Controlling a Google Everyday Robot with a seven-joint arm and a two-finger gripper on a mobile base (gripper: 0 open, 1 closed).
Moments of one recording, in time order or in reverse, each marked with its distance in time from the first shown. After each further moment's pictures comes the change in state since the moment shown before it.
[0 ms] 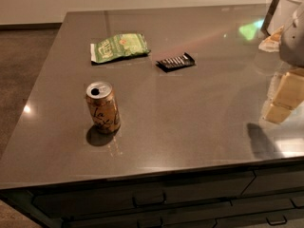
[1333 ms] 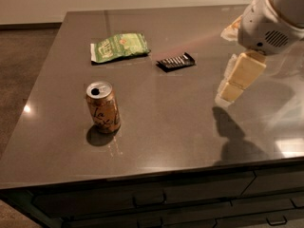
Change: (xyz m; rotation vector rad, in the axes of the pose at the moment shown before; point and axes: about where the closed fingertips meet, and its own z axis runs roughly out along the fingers) arm -0.074 -0.029 0.021 -0.022 -0.202 -0.022
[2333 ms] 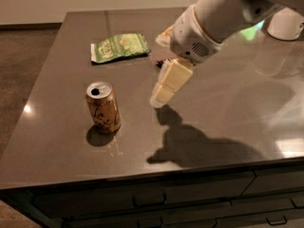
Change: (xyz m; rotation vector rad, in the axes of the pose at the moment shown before) arm -0.118 0.017 0.071 -0.112 -0.275 -0.127
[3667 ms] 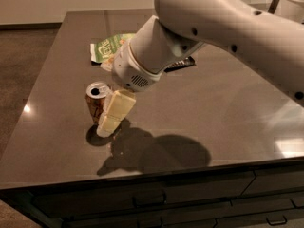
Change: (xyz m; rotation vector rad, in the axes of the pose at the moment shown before) arm -0.073 0.055 0.097 -0.130 -0.114 -0.121
